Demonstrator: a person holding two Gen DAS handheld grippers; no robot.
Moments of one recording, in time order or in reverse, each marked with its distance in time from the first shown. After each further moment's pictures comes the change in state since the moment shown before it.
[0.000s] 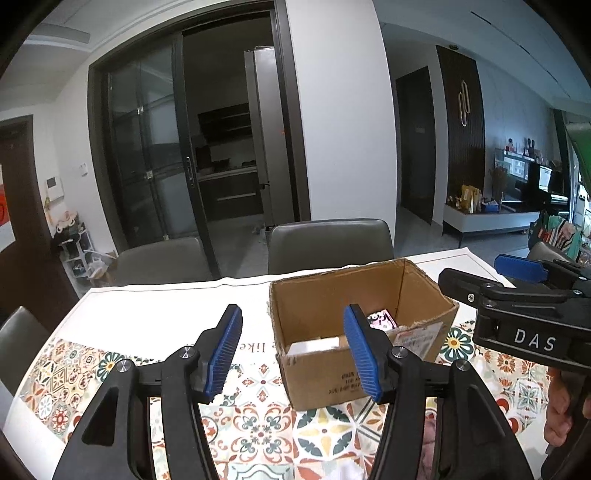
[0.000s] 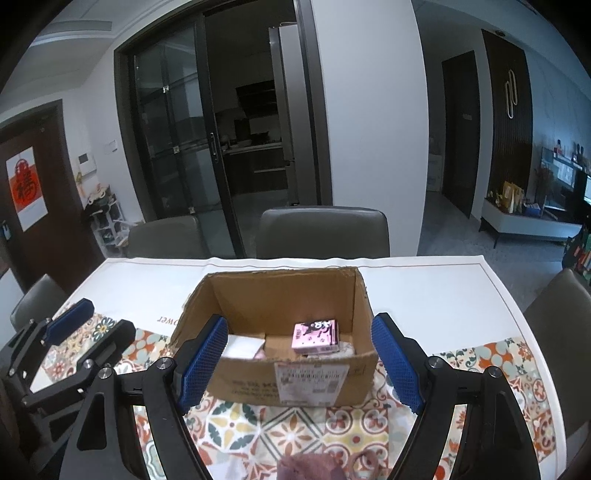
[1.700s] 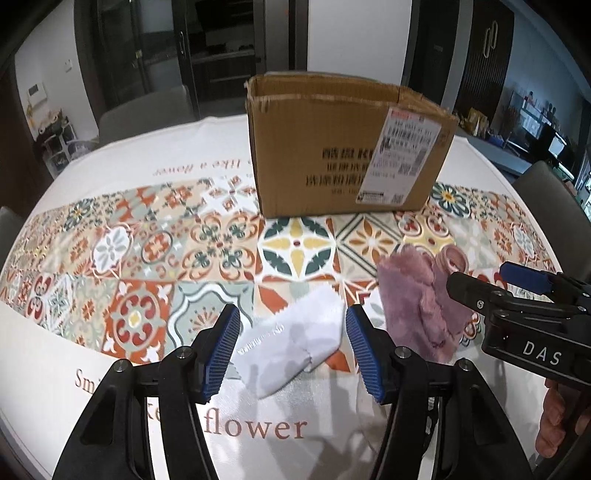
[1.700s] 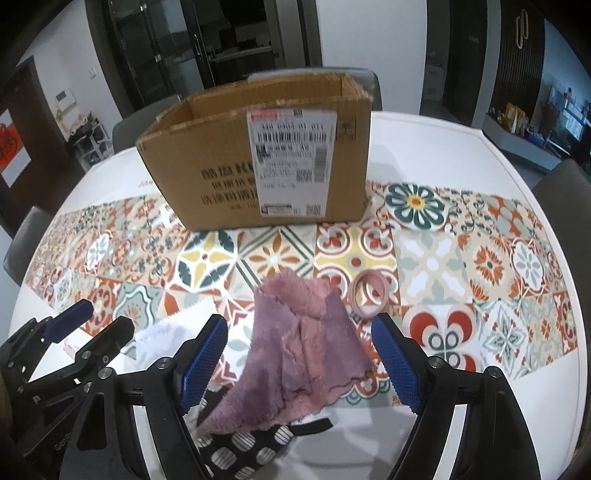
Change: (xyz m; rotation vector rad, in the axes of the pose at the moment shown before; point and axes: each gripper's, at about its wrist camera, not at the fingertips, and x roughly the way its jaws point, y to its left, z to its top) left arm 0.013 -0.019 -0.150 -0.096 0.480 -0.066; right arm 0.016 -0.013 -0.154 0.035 0.414 -0.018
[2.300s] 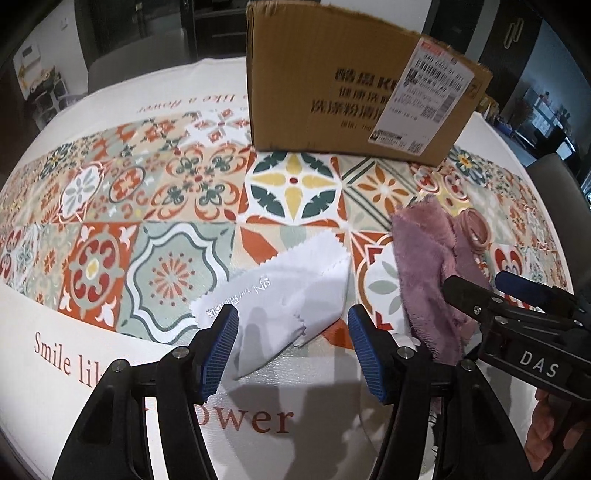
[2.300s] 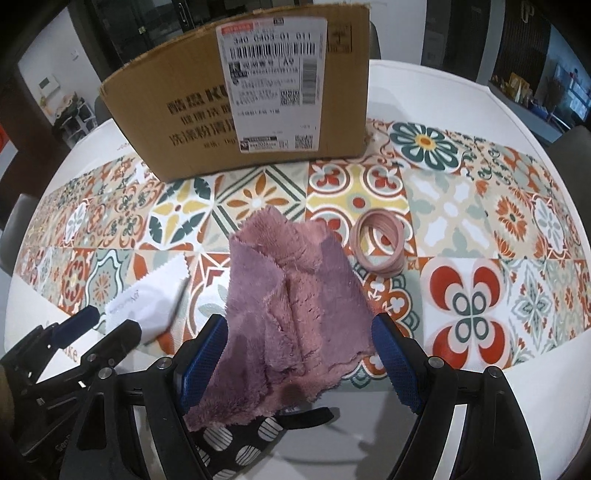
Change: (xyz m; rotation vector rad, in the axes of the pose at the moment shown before) left arm 0.053 0.002 -0.020 -0.074 0.167 -0.039; right arm 0.048 -0.009 -0.018 0.029 0.150 -0.003
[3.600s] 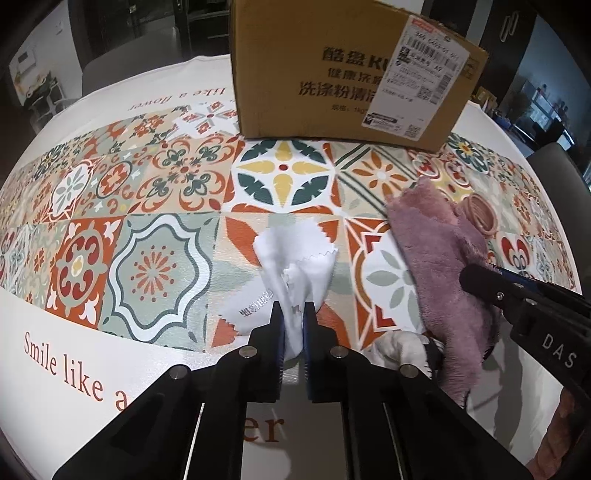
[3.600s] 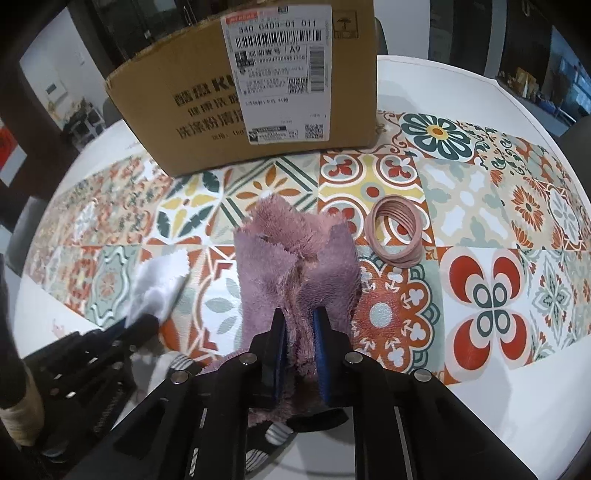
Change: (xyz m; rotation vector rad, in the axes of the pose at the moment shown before) left arm 0.010 -0.010 -0.008 0.029 -0.017 0.000; right arm 0.004 0.000 -0.009 0.010 -0.023 0.064
